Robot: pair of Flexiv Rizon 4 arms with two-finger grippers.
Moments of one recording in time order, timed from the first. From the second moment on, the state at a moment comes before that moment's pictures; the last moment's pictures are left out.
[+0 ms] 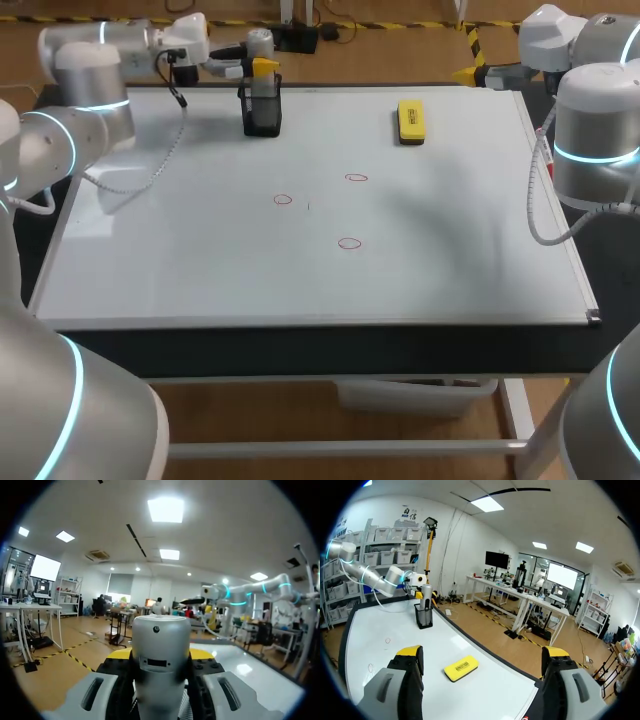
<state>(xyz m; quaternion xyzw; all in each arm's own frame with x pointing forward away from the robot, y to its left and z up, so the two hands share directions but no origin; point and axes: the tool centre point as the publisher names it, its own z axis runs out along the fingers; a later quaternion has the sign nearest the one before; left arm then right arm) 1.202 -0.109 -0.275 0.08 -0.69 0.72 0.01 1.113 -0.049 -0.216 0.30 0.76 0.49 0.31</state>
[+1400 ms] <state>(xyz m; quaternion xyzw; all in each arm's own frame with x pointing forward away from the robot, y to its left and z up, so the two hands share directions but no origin) 1.189 -0.092 -0.178 0.01 -0.66 0.75 0.01 1.113 -0.049 -0.216 0.30 0.76 0.49 0.31</state>
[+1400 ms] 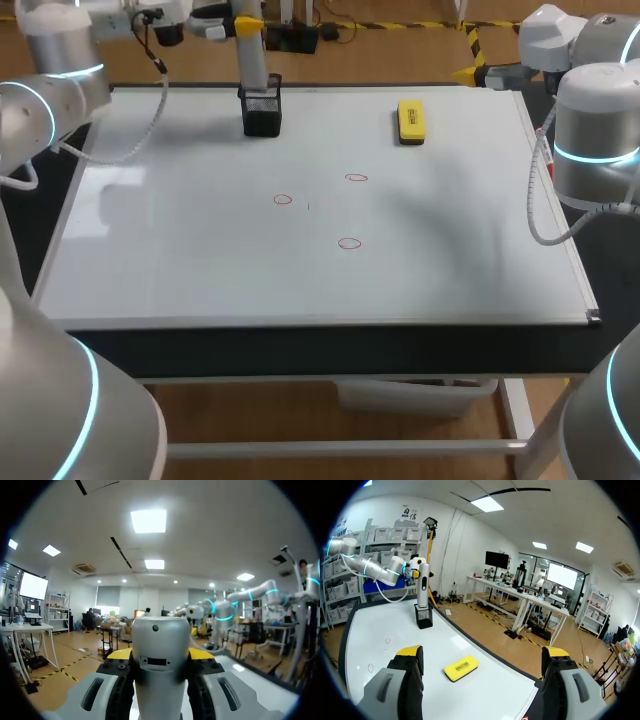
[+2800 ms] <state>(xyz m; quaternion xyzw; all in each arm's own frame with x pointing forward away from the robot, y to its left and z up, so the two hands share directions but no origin) 1.128 0.020 -0.205 0.03 -0.67 0.74 0.00 1.113 -0.049 -0.216 0.30 0.76 0.49 0.31</state>
